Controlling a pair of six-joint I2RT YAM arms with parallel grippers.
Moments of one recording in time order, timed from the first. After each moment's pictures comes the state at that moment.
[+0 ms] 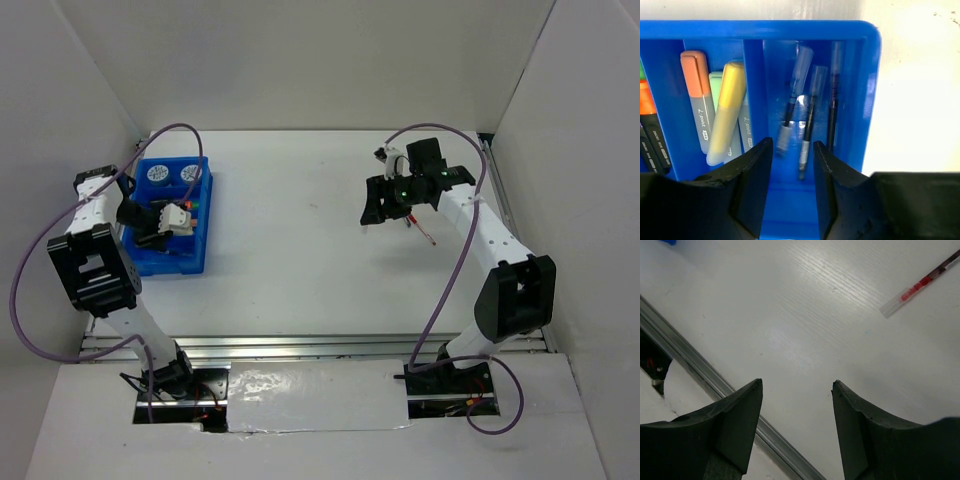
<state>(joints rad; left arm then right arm) 0.40 1.82 1.49 -1.31 0.47 1.91 0.23 1.56 1.39 -0.76 -0.56 -0.03</state>
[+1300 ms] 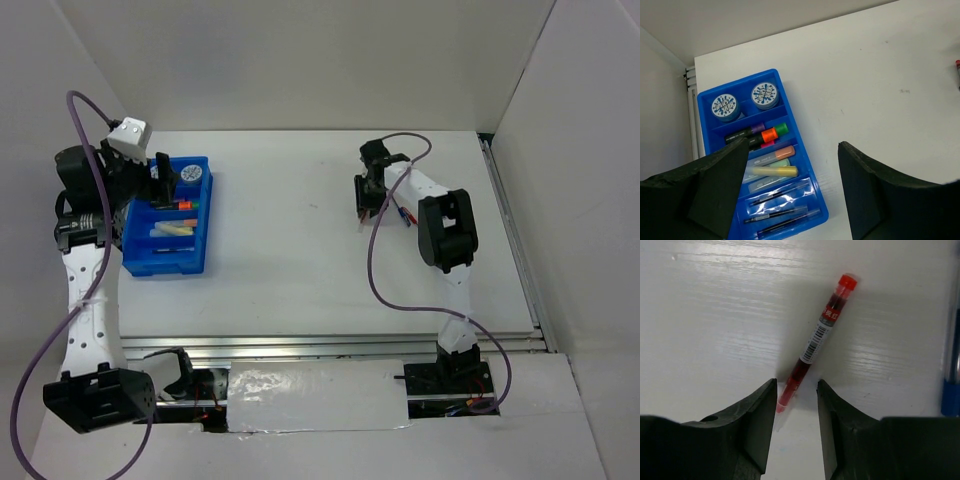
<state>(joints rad) 0.26 1.12 1.30 -0.49 0.47 0.23 0.30 2.26 1.82 -0.73 -0.03 0.25</state>
